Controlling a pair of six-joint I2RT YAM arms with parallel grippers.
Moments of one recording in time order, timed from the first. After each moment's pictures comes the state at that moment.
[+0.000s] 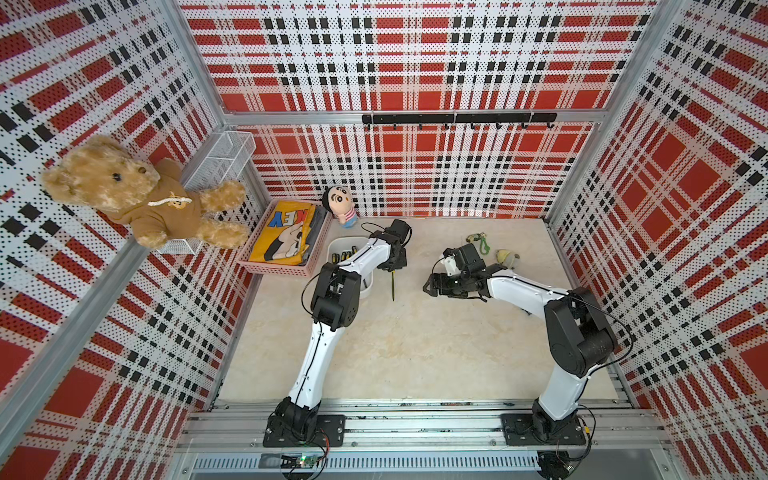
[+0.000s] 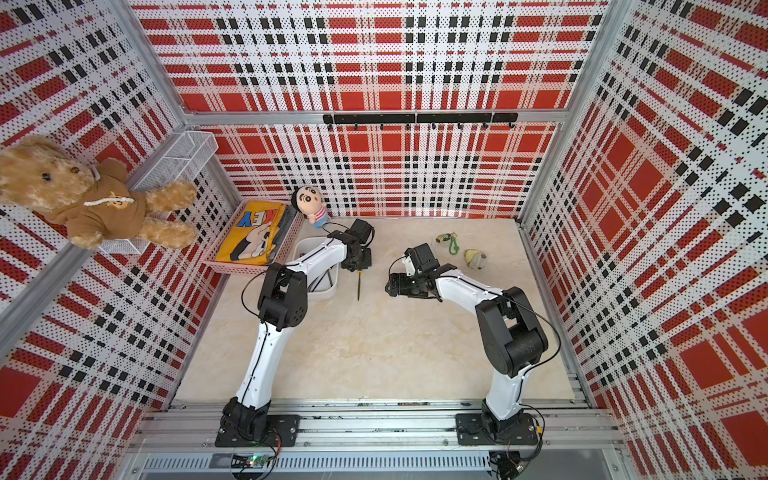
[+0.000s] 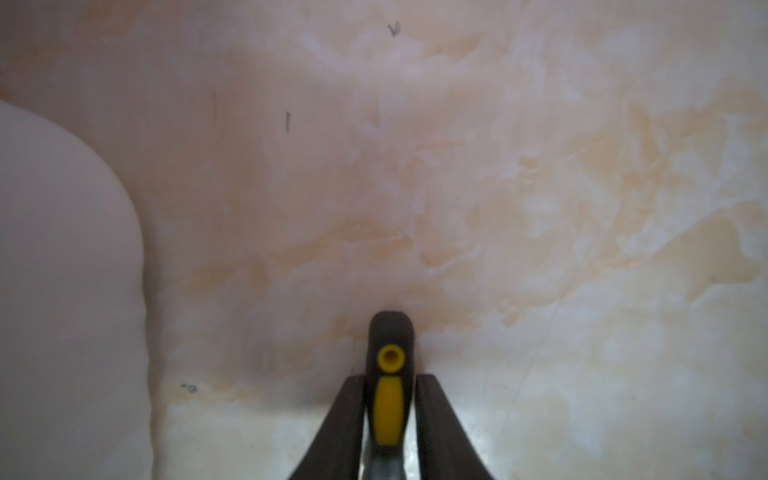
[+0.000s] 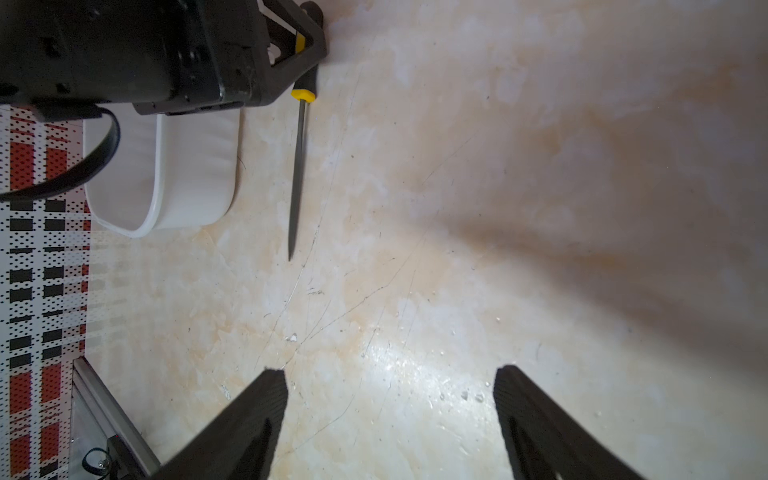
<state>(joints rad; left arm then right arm) -0.44 2.46 2.10 -0.80 -0.16 -0.49 0.47 1.80 1.19 -0.34 -0.33 0.45</state>
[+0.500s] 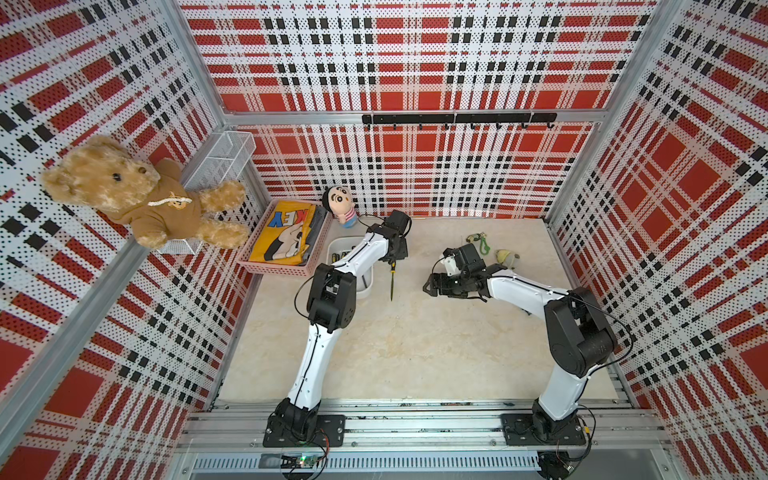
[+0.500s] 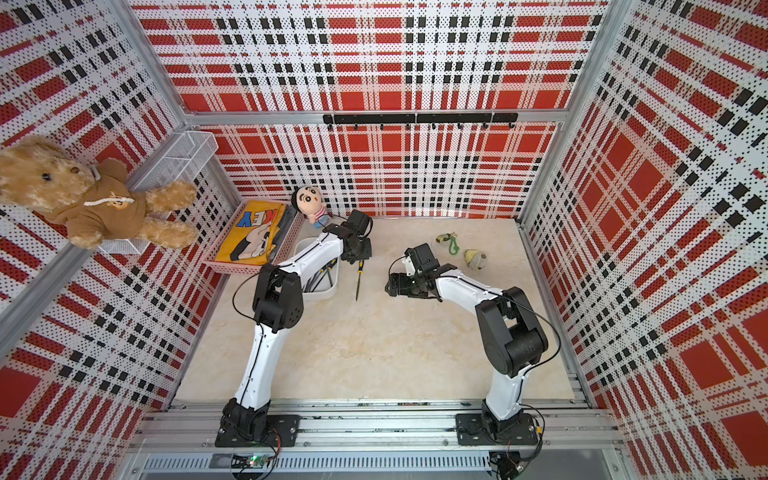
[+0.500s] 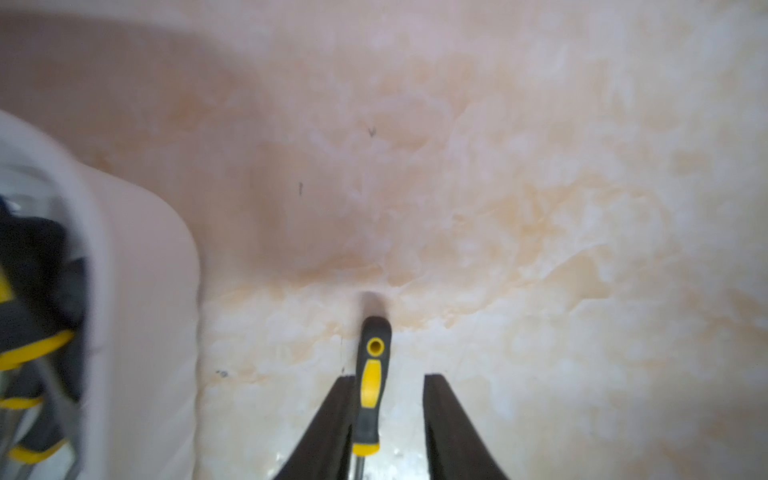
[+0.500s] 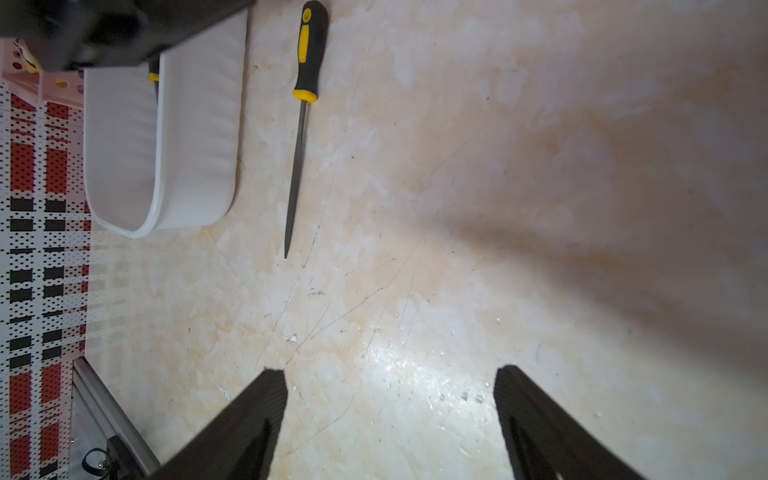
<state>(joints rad) -0.44 2.35 2.14 -0.80 -0.15 -0.53 0.47 1.80 1.19 -0.34 -0.33 0.45</state>
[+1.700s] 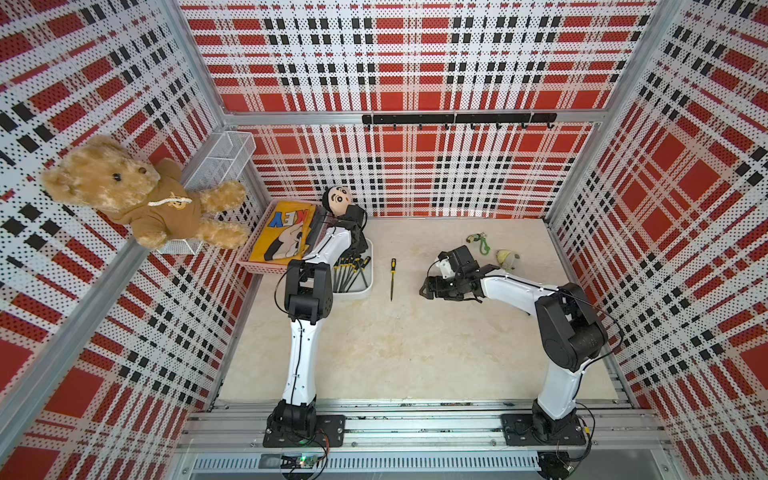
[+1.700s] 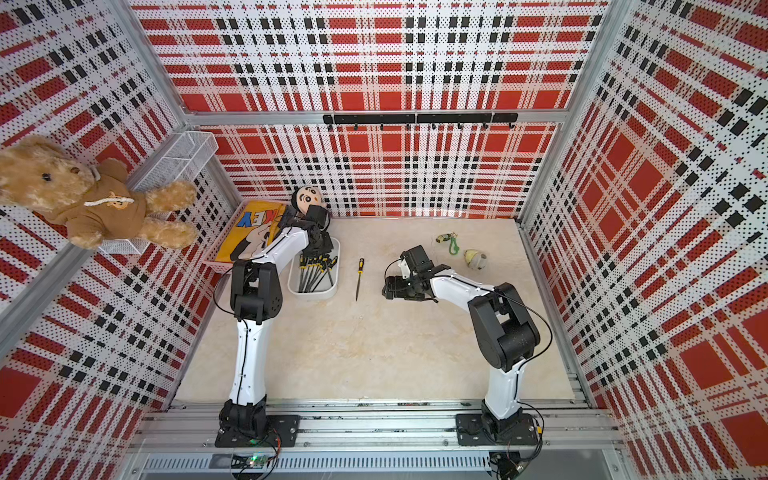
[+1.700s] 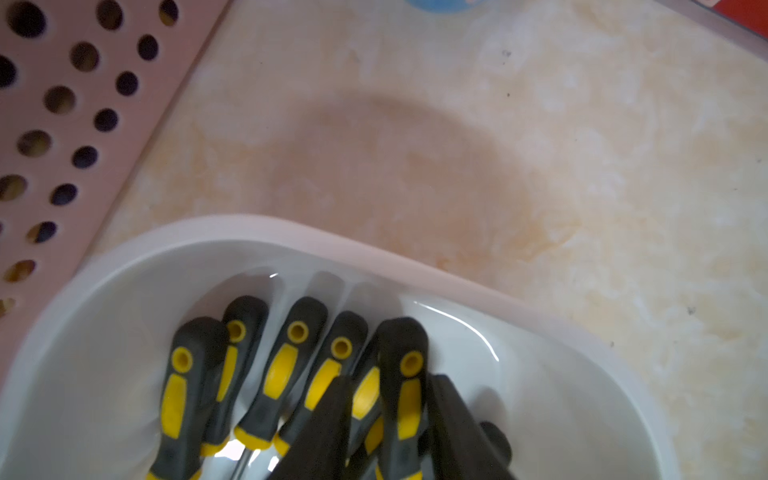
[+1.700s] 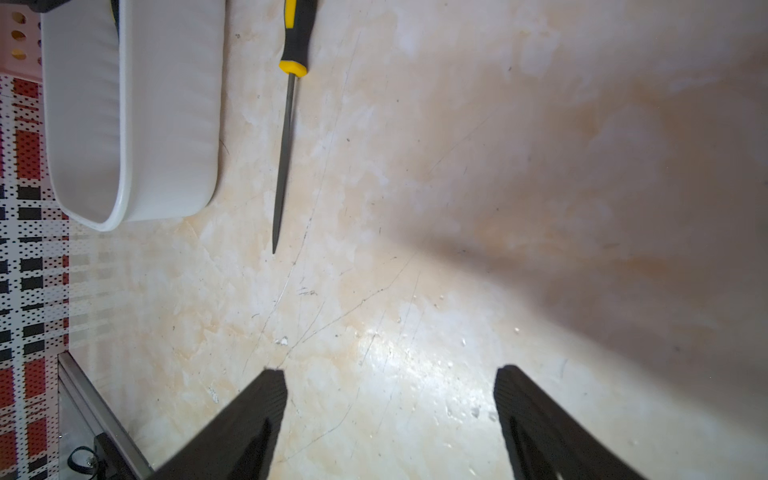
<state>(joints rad) -0.19 2.42 2.10 -0.80 -0.19 -0.54 0.50 1.85 1.22 -0.35 -0.33 0.45</state>
